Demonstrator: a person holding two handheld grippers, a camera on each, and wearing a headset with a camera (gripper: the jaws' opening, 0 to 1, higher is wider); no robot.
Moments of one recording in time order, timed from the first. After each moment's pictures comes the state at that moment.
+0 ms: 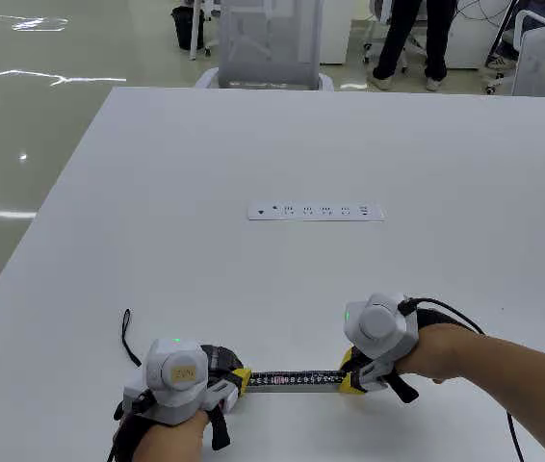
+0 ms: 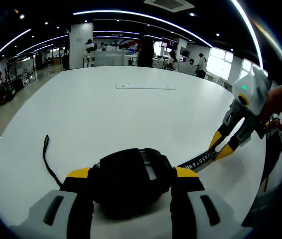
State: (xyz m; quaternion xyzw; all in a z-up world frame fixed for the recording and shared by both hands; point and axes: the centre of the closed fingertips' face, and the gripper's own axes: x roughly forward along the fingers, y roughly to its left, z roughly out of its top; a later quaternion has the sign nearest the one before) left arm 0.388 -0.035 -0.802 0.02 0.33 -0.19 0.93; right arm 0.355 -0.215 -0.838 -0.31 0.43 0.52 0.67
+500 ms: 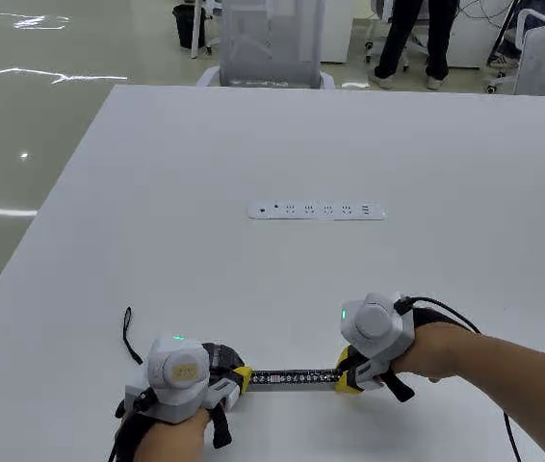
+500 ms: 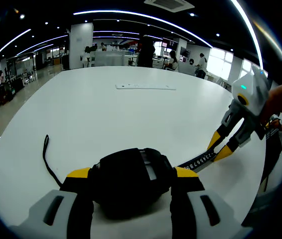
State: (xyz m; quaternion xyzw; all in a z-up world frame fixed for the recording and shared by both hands) left arm 0.388 -0.035 -0.802 0.02 0.32 -0.19 0.93; right arm 0.355 -0.208 -0.838 -0.31 0.43 0.52 0.67
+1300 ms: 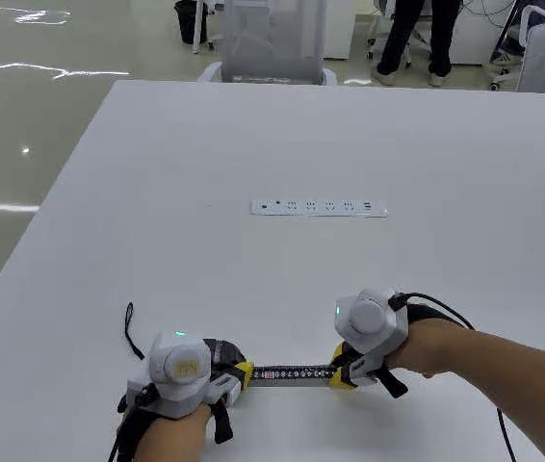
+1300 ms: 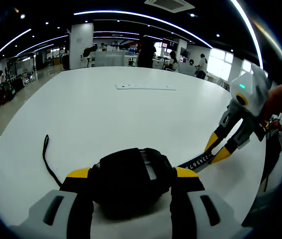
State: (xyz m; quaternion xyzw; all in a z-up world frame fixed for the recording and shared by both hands) left arm 0.388 -0.035 -0.802 0.01 0.32 -0.19 0.93; right arm 0.356 -0.197 -0.837 -0.30 0.43 0.53 0.67
